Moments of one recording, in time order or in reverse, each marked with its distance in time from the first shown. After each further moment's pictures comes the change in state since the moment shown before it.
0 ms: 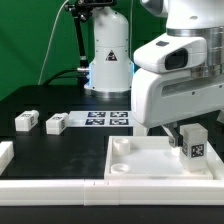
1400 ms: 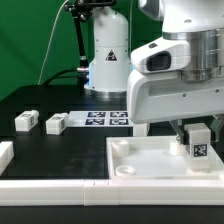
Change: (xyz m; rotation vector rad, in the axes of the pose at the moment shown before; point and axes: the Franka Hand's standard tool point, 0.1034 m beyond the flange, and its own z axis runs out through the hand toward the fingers) arm 0.003 -0.001 0.003 0.020 0.026 0.515
